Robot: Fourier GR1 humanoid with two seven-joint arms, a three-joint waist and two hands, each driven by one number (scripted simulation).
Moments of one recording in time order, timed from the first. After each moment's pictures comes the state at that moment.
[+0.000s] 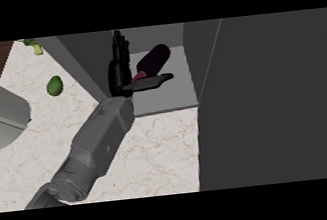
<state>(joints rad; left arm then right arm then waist) -0.98 0.00 -0.15 -0.26 0.63 0.27 -0.84 -0.11 -0.01 0.11 -2.42 -0.17 0.16 0.61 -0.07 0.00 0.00</state>
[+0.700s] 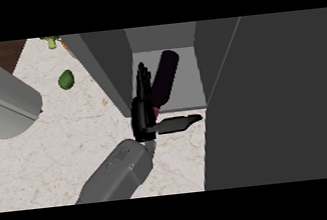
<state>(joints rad) -0.58 0.00 -0.61 -0.88 0.76 0.62 -0.76 -0.06 -0.04 0.07 -2.43 -0.16 0.15 0.60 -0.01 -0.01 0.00</state>
